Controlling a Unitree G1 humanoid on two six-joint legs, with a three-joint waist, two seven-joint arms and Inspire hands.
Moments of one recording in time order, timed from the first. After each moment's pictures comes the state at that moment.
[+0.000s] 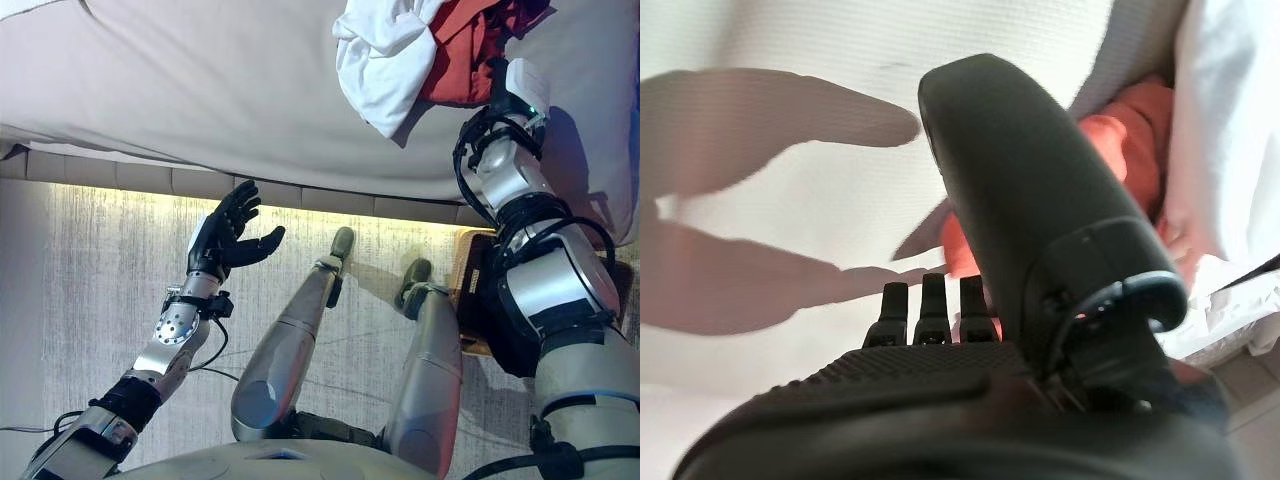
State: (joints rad) left arm -0.14 0.47 -0.40 0.34 -0.48 -0.47 0.18; right arm -1.19 -0.65 0.57 1.07 -0.07 0.18 -0.34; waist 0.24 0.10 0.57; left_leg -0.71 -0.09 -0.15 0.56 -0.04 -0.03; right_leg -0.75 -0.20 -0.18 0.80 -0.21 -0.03
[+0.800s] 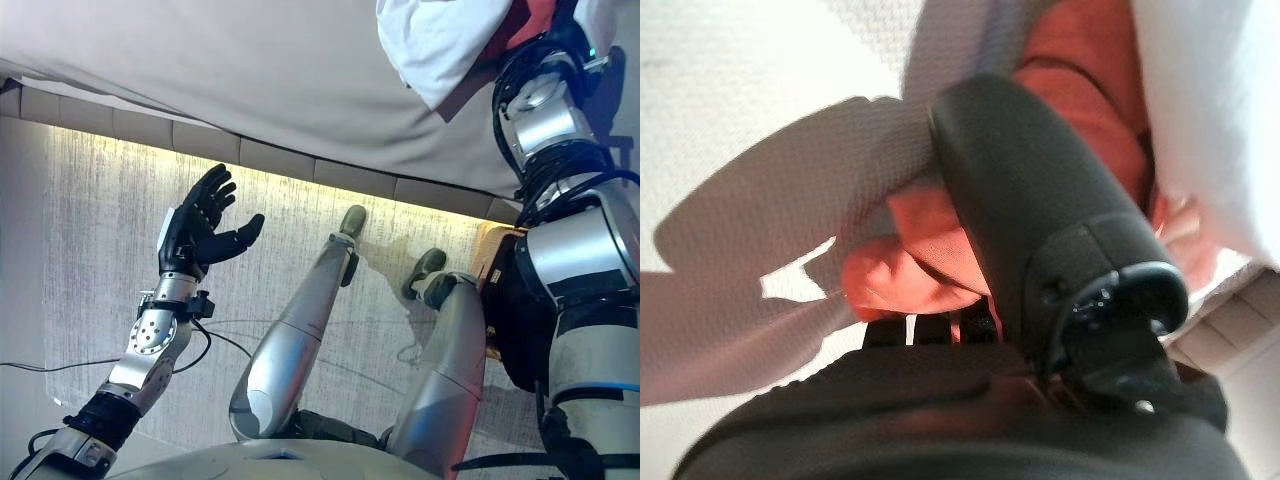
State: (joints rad) left arm -0.05 0.53 -0.31 0.17 -0.51 -0.48 0.20; right arm -1.38 -0.76 0.56 1.12 0.14 0.22 -0.43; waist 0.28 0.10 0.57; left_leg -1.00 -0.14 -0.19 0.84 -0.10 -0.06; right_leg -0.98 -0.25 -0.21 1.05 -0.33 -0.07
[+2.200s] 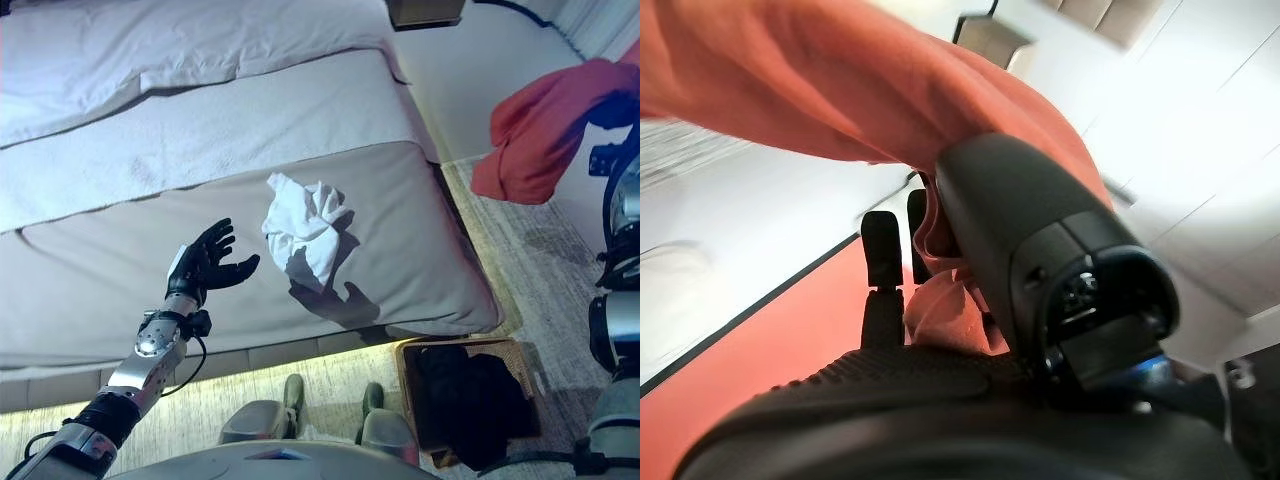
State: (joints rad) left arm -0.09 0.51 -0.33 0.42 -0.51 -0.26 0.17; right arm -0.91 -0.98 0.20 0.97 0.30 0.09 -0.24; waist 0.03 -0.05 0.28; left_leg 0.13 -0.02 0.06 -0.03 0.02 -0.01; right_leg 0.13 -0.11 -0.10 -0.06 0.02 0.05
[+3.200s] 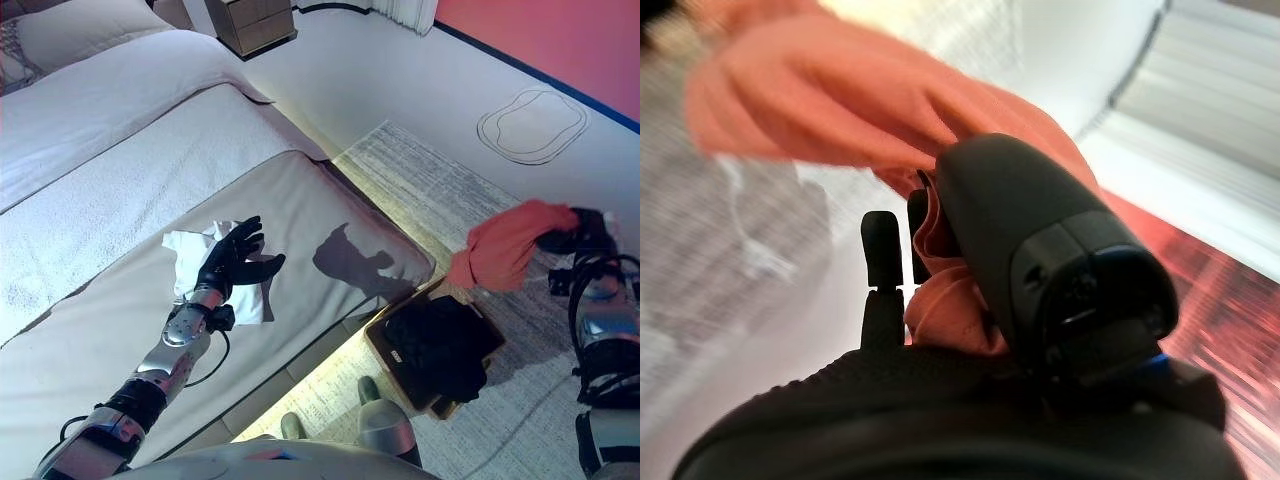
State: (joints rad) left arm -0.17 0.40 -0.36 0.50 -0.42 -0.26 0.13; right arm -0.30 -0.83 0.02 0.72 0.22 0.10 -0.13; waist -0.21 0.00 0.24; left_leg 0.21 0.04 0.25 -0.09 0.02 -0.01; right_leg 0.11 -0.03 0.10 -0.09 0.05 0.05
